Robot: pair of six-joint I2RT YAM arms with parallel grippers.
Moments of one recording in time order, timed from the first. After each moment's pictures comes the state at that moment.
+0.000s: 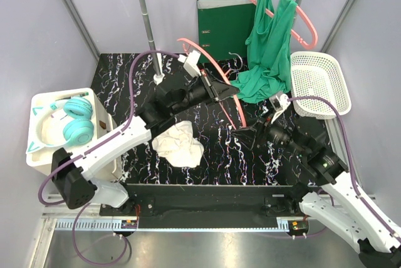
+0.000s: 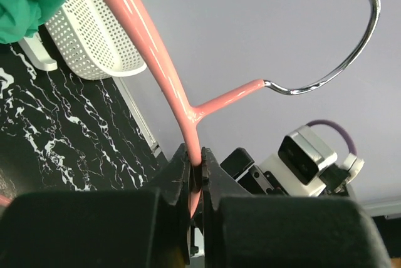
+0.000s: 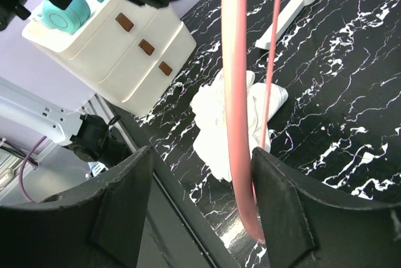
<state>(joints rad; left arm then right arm) -0.83 1.37 1.25 0.12 0.20 -1.04 0.63 0.65 0.79 -0.23 -0.33 0.42</state>
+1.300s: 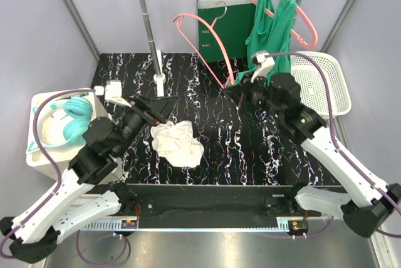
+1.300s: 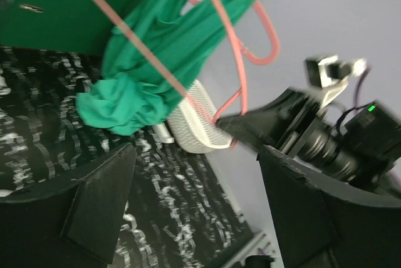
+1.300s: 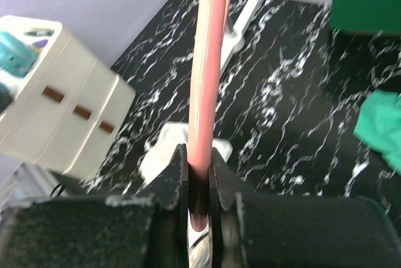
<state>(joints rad) -0.80 0.70 0.93 -0.11 -0.24 -0.75 0.64 1.08 1.18 -0.26 -0.10 0.36</state>
